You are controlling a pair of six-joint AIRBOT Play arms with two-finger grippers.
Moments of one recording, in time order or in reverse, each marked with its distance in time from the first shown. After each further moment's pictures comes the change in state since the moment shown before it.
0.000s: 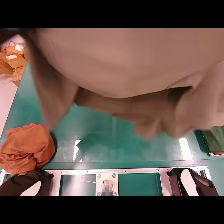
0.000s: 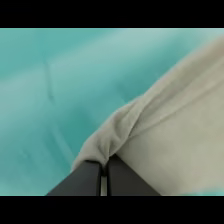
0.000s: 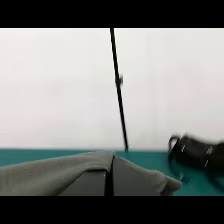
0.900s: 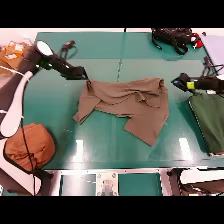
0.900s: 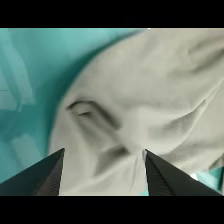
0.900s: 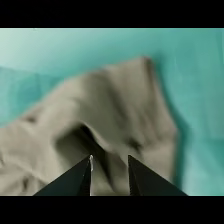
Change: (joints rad) left arm 0.124 -0.783 -0.034 -0.130 0.200 0.056; right arm 0.093 -0.843 -0.337 -0.023 -0.079 -0.105
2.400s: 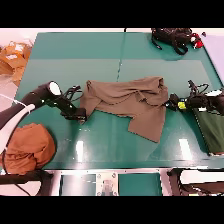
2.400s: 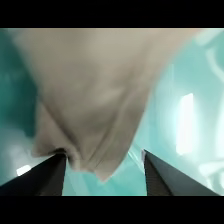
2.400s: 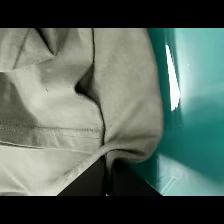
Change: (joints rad) left arm -0.144 0.294 -0.797 0.116 0.171 -0.073; right arm 0.033 0.034 -0.282 -0.024 0.040 0.004
